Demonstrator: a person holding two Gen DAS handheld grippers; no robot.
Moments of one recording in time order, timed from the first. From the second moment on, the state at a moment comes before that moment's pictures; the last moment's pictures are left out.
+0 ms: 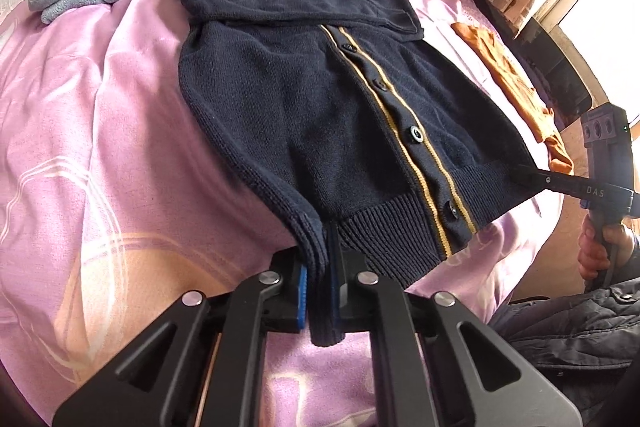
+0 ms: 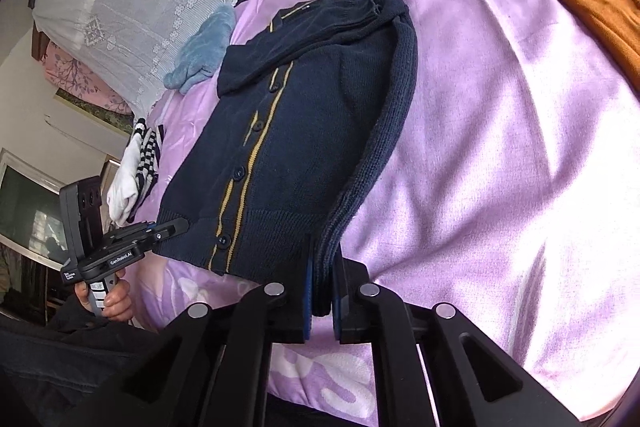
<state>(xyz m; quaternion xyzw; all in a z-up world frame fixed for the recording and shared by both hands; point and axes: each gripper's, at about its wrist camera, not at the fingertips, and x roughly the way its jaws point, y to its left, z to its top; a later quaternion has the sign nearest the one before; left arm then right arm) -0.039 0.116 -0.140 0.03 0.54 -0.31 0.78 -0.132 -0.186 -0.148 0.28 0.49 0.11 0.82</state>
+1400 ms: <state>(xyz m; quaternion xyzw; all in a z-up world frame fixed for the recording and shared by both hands) 0.187 0.067 -0.066 -0.05 0.48 -0.24 0.84 0.093 -0.274 -0.088 0.39 0.37 0.17 0.83</state>
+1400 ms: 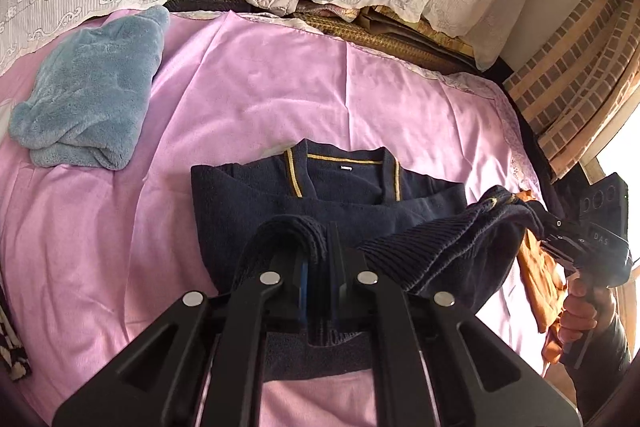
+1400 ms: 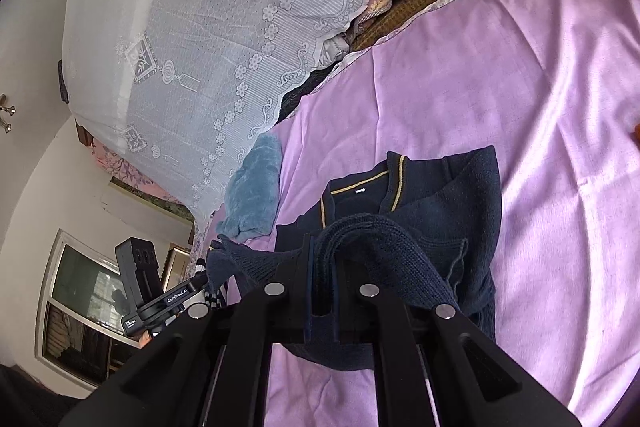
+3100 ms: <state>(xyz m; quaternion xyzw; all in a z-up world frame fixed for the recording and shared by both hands) 0.286 0.081 -0.091 -0.12 0.54 -0.17 0.81 0.206 -0.263 -0.154 0.17 0.46 0.05 0.87</state>
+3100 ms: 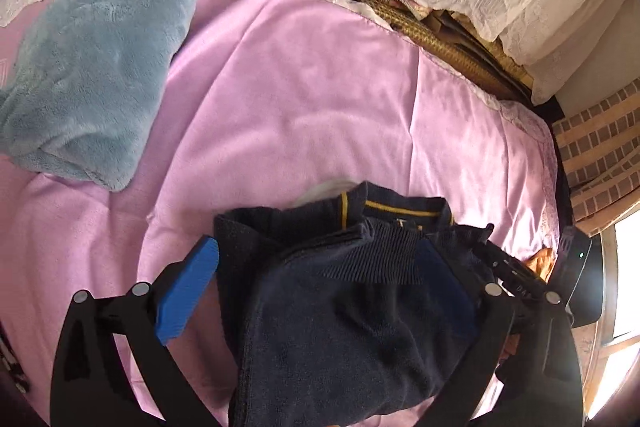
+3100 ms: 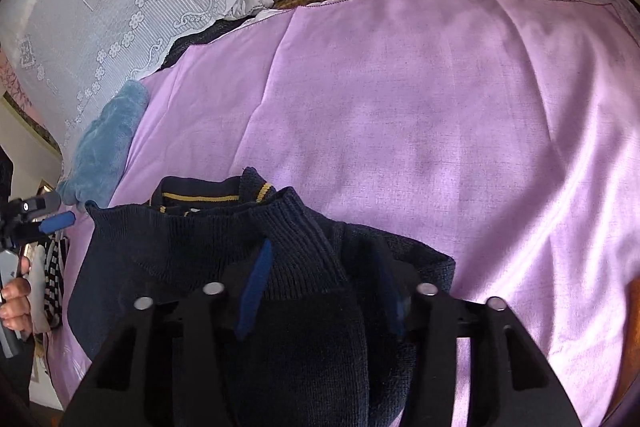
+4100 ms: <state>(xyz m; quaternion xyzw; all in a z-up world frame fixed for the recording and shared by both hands) 0.301 0.048 -0.154 0.00 0.56 -0.12 0.82 0.206 -0.263 -0.167 0.22 0.47 0.01 0.85</state>
